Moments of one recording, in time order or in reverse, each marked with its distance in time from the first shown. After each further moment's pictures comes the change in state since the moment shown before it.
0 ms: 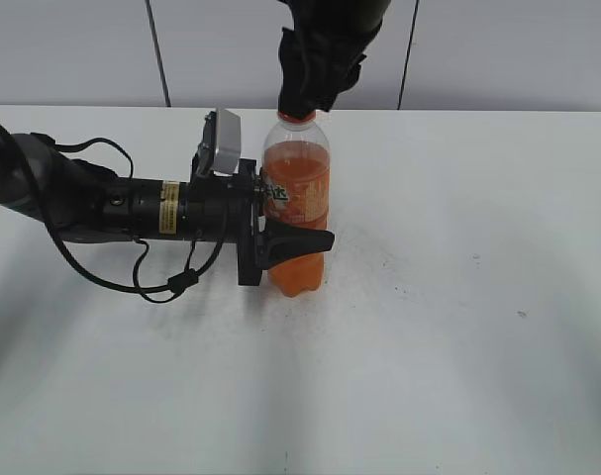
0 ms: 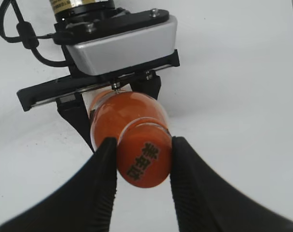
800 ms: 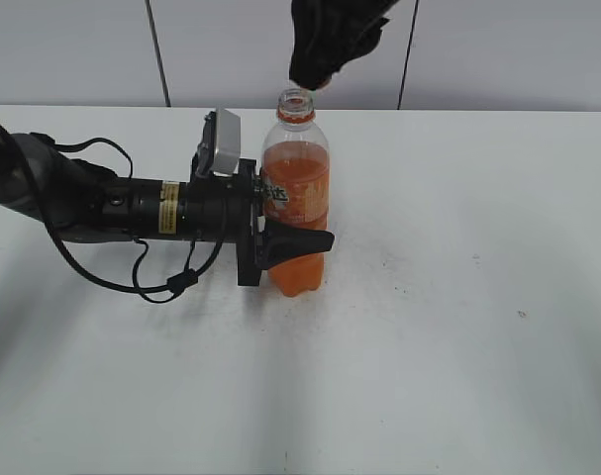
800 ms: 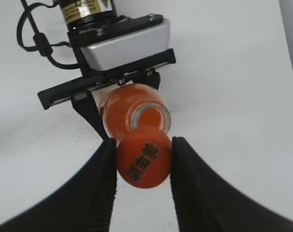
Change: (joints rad) left arm 0.000 0.000 0.000 0.004 -0.001 0.000; right arm 0.000 -0.076 0.000 0.028 0.029 0.058
